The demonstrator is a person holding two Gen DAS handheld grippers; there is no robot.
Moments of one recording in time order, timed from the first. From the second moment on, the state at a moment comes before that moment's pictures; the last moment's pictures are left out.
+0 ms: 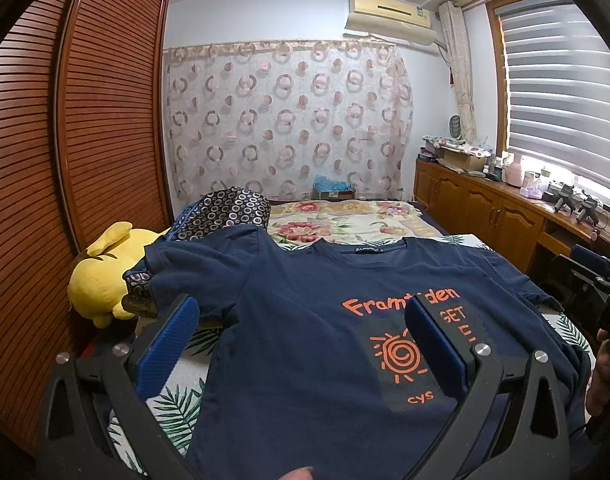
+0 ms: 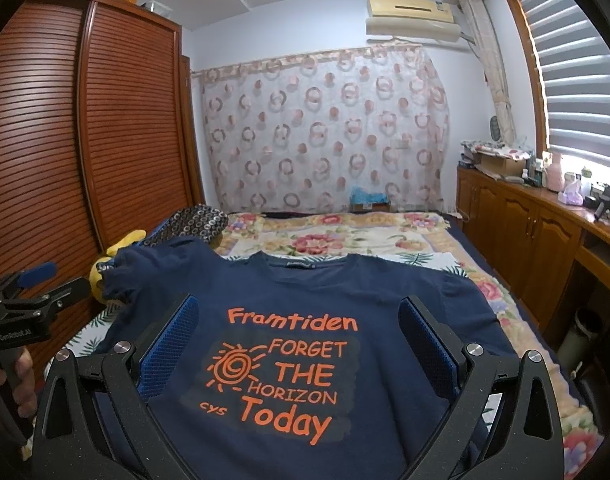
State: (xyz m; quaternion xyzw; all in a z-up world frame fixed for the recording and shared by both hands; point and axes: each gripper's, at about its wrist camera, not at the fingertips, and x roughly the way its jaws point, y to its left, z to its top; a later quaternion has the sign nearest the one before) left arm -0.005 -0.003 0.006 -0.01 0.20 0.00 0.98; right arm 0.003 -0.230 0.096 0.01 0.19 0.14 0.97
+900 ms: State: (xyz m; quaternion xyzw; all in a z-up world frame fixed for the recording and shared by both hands) left arm -0.006 -0.002 0.007 -0.01 0.20 0.00 0.98; right arm 0.002 -0.230 0.095 0.01 0.20 0.14 0.97
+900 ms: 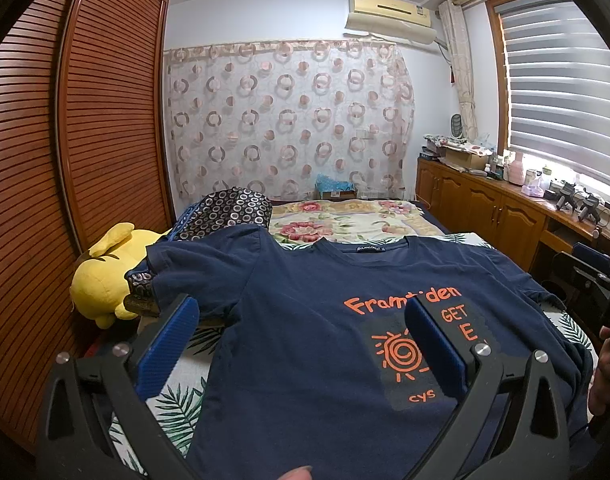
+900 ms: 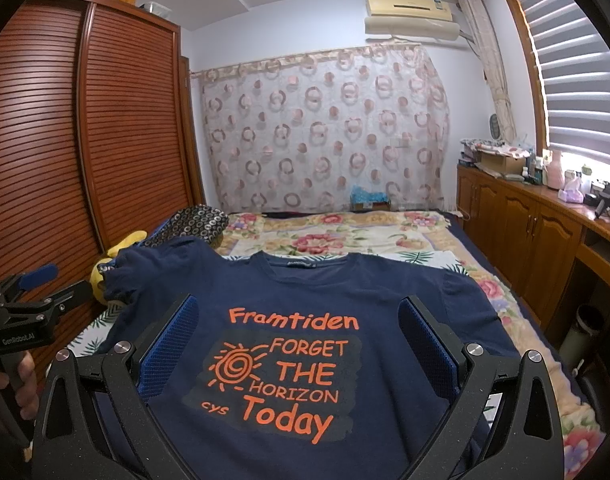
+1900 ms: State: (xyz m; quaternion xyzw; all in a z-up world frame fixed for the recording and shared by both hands) left arm -0.006 -0.003 0.006 -0.01 0.20 0.00 0.98; right arm 0.001 -0.227 0.095 0.01 0.20 0.14 0.97
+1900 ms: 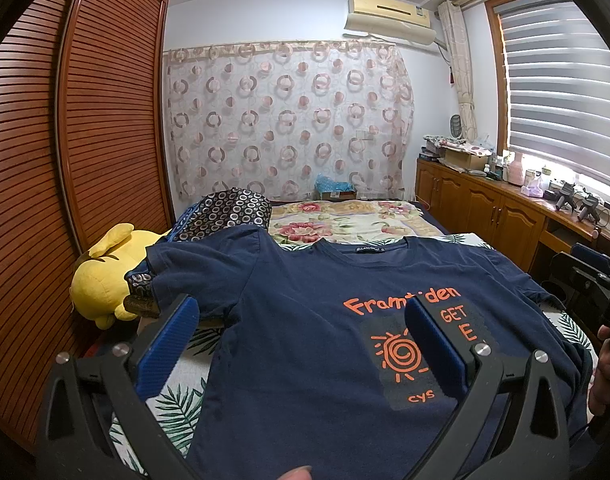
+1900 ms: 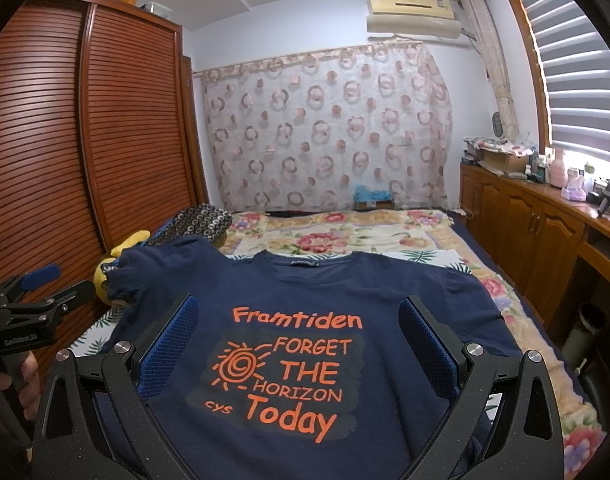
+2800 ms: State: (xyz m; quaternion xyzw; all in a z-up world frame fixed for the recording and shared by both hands) left arm 0.027 0.094 -0.022 -0.04 0.26 -0.01 0.97; right arm 0.037 -0.194 0.043 -0.02 0.26 0.21 0.94
